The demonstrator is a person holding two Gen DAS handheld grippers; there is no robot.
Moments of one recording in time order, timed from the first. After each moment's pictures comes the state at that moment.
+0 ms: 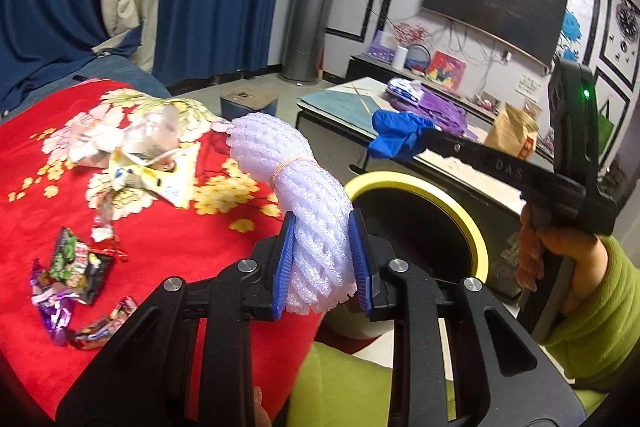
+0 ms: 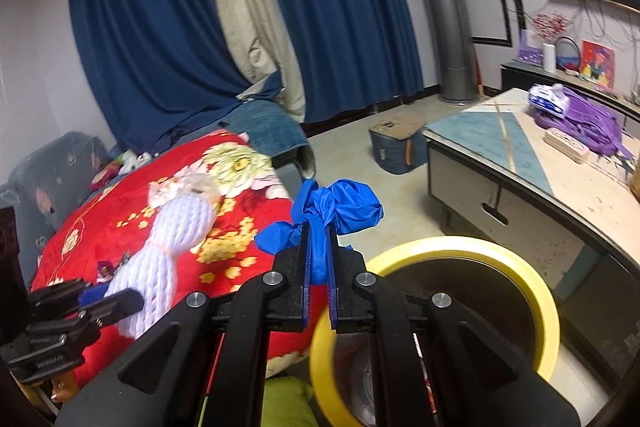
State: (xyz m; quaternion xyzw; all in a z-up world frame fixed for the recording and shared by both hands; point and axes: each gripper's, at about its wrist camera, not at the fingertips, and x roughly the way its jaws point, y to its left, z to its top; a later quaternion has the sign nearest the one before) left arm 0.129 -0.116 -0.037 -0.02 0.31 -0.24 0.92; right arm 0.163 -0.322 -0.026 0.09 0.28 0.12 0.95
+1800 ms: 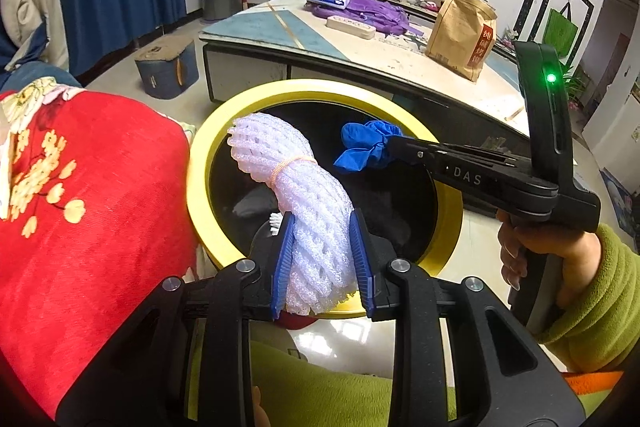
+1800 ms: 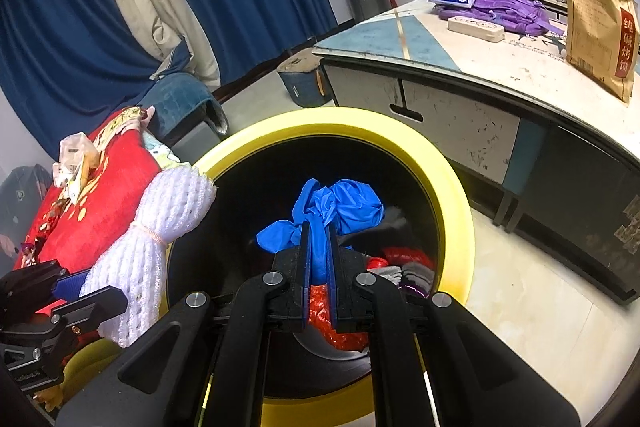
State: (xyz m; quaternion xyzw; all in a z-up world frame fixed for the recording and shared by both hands) left arm 0.157 -0.256 -0.113 0.09 0.41 -0.34 0.84; right arm 0.144 -0.441 -0.156 0.17 0.38 0.01 0.91
